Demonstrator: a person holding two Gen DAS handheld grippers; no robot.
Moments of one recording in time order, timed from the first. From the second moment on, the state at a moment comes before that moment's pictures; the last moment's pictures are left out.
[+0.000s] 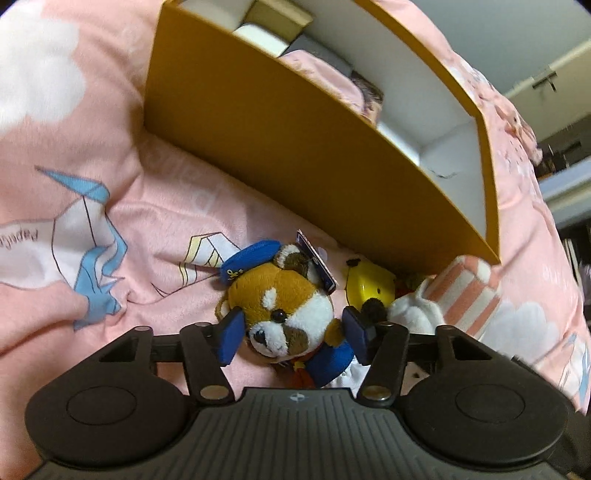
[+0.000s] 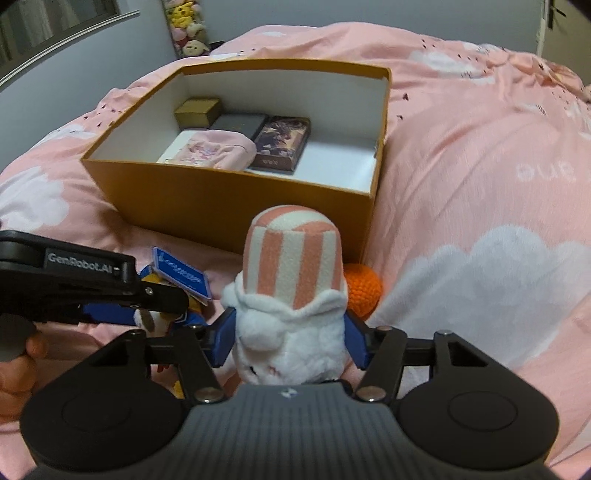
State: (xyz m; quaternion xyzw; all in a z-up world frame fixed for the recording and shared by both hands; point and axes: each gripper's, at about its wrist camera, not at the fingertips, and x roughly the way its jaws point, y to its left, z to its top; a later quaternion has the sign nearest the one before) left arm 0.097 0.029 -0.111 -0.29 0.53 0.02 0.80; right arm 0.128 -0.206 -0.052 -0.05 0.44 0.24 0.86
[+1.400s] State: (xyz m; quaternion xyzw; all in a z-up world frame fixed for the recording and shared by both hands) left arm 0.119 0.013 -0.113 -0.29 0.55 0.07 0.78; right arm 0.160 -0.197 -0.076 -0.01 0.50 0.29 0.82
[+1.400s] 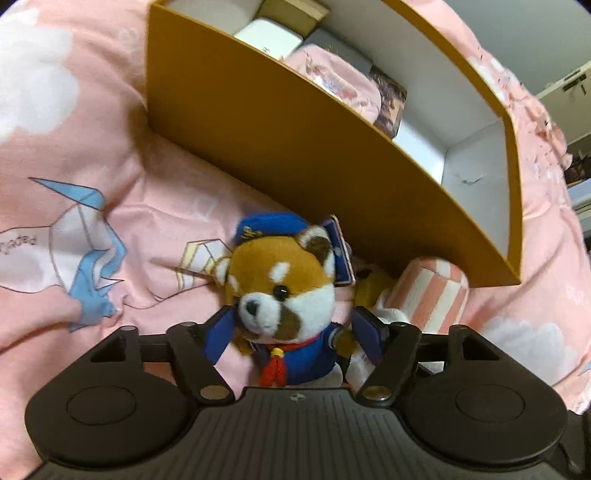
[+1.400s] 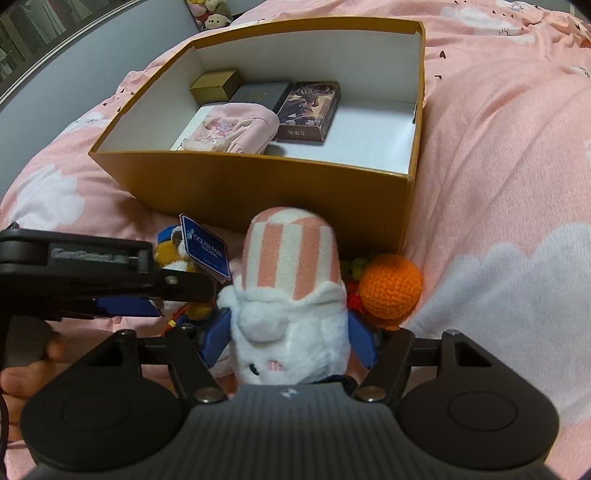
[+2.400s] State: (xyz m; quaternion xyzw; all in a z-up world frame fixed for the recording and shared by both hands) left arm 0.087 0.044 -0.073 -0.25 0.50 -0.03 0.83; right arm 0.130 -0.215 -0.039 -0.02 0.46 0.30 0.84
